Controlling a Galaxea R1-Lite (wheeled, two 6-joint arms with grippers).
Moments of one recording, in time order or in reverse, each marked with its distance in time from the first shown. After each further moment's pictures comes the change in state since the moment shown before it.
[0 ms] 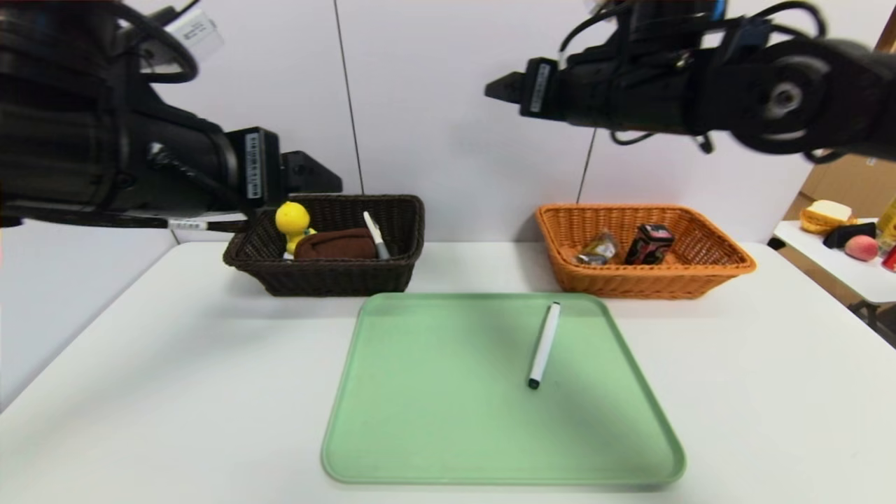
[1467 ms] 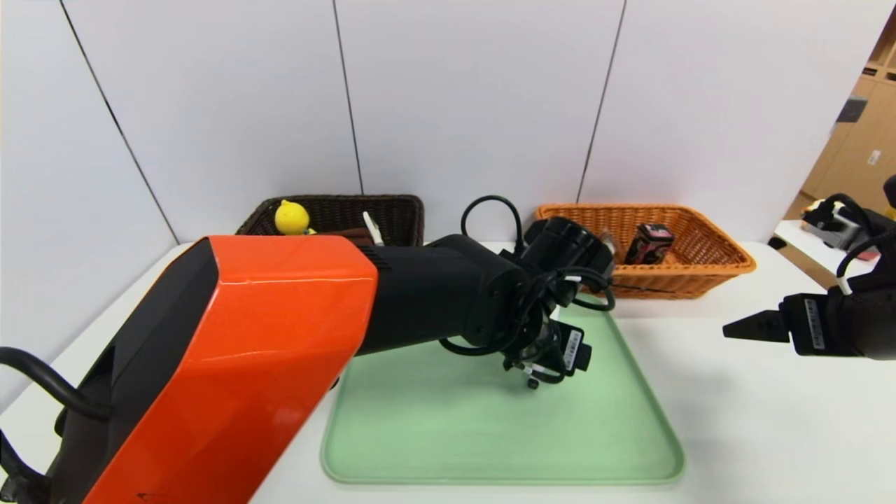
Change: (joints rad) left arm -0.372 0.816 -0.448 0.004 0.027 -0.007; right arm -0.445 -0.527 0.962 0.276 0.093 -0.089
